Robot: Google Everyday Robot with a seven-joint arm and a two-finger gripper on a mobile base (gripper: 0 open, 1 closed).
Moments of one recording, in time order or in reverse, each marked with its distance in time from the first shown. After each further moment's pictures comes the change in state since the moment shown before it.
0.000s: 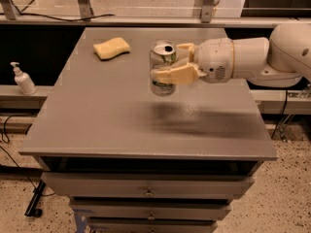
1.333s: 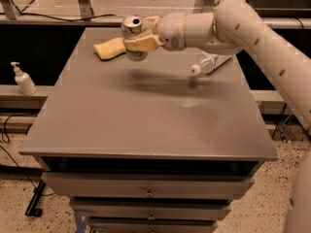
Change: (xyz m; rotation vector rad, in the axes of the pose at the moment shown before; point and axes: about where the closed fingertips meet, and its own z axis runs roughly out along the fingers) arm -0.013 -0.129 0.095 0.087 0.001 -0.144
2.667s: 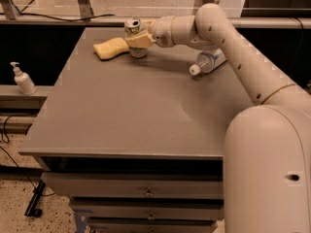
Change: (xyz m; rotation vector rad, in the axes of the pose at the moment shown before) arm 0.080 -0.101 0.047 0.111 0.100 0.062
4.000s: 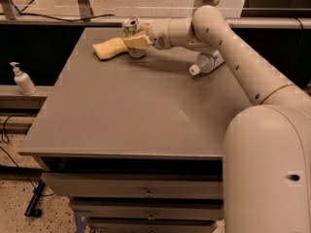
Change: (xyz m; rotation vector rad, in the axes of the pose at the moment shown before) arm 0.001 0.012 0.010 -0.030 -0.001 0.032
